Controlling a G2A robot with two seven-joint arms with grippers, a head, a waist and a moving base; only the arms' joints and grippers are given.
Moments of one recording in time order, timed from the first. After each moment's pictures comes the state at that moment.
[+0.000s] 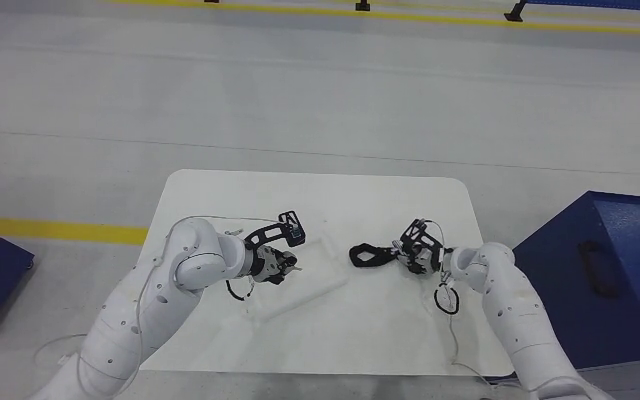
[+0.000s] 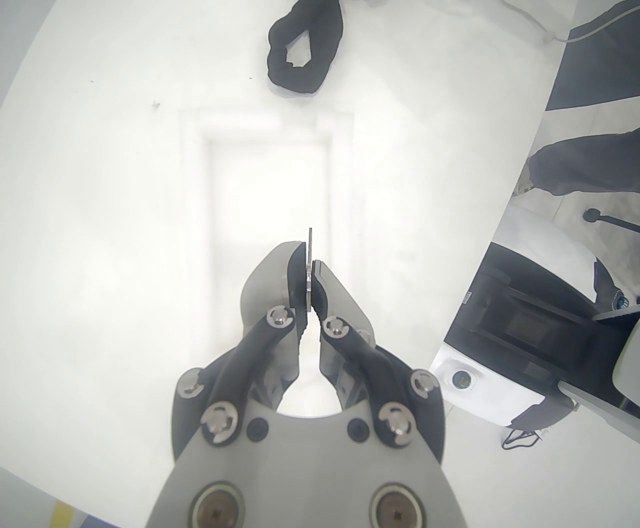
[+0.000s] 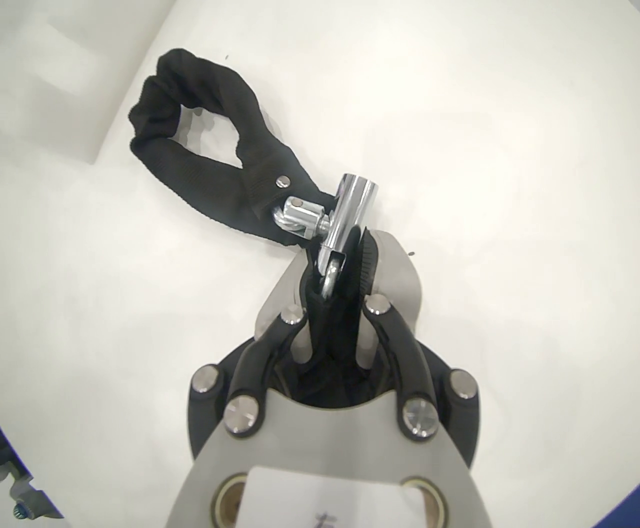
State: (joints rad) left arm 0.73 -1.09 -0.86 -1.50 0.71 -0.59 -1.05; right arm -0.80 -1.16 1.25 -0.79 -1.28 -0.87 0.42
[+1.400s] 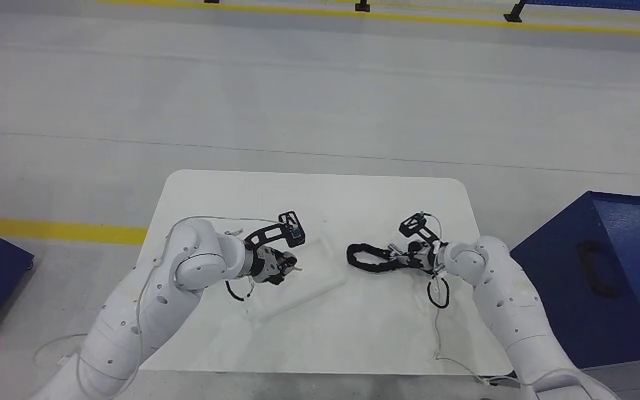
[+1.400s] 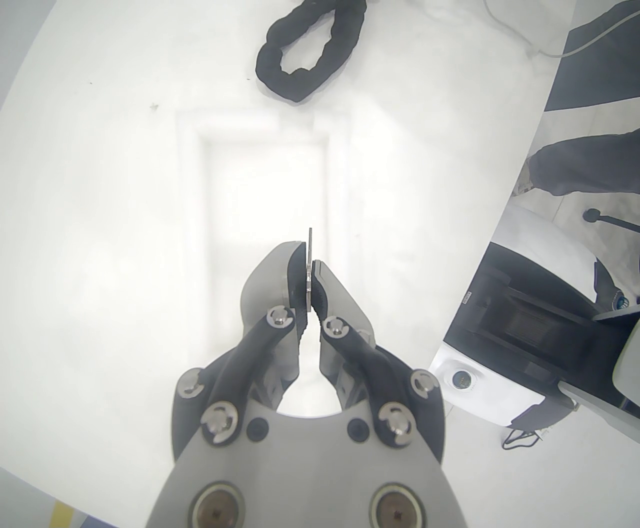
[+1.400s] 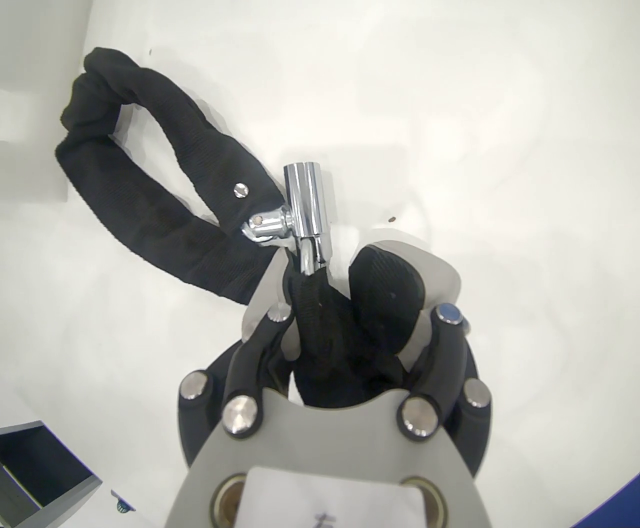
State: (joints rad) left arm 0.73 -1.09 -0.86 -1.50 0.71 -0.59 -1.05; right arm -0.77 -1.17 1.16 -0.80 -1.07 -0.60 0.70
